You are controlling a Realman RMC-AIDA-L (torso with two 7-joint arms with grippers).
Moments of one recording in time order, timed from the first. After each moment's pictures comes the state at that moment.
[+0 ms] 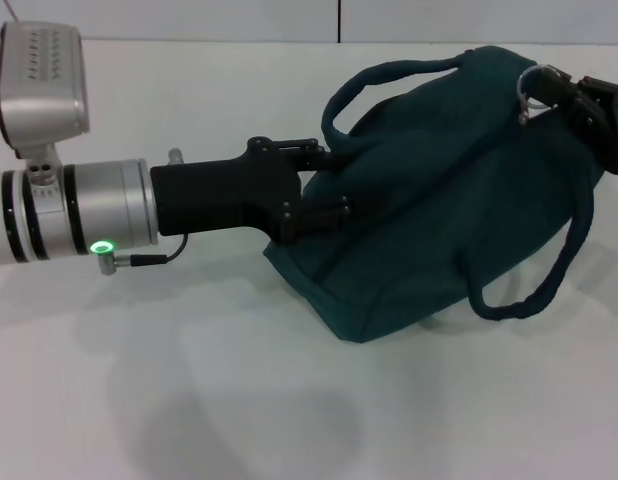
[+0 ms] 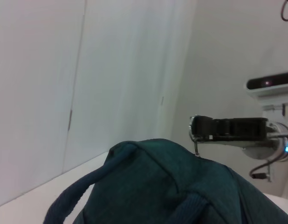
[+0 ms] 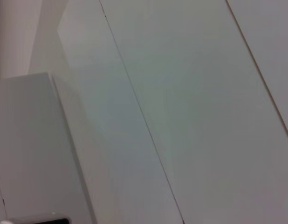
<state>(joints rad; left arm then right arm) -0.43 -2.09 1.15 0.77 1.54 1.46 -1.37 0.51 2.01 -0.89 -0.42 -1.30 -1.63 1.23</state>
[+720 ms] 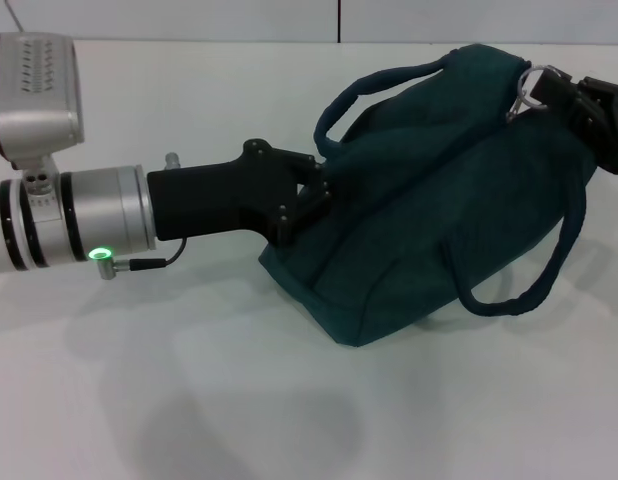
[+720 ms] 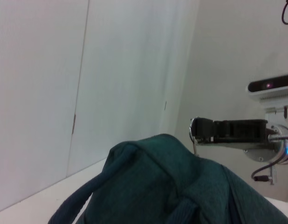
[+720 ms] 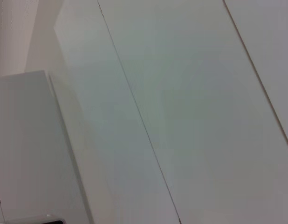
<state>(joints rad) -0.43 -2.09 1.14 0.72 1.52 1.46 -1.31 0.51 2.01 -0.89 -0.41 -1.30 -1.62 1.22</state>
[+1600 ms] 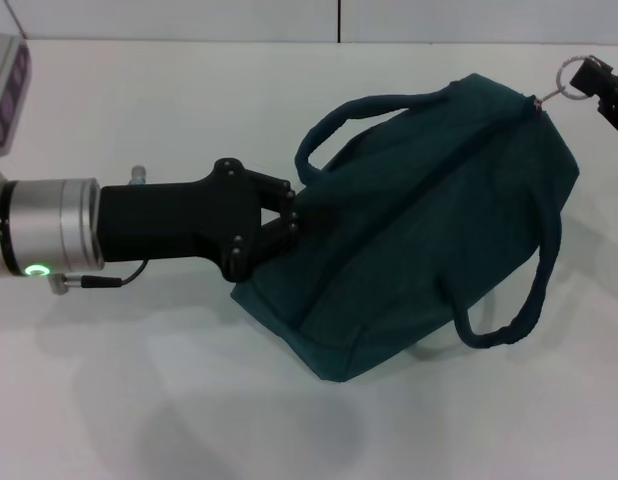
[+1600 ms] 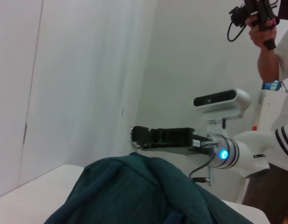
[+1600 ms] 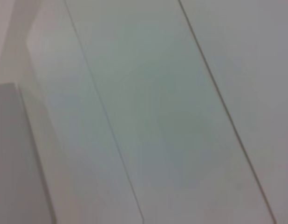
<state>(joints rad) -0.42 -2.02 1.13 0.72 1.51 1.67 -1.32 0.47 2.00 -0.89 -0.41 -1.23 -1.59 1.21</state>
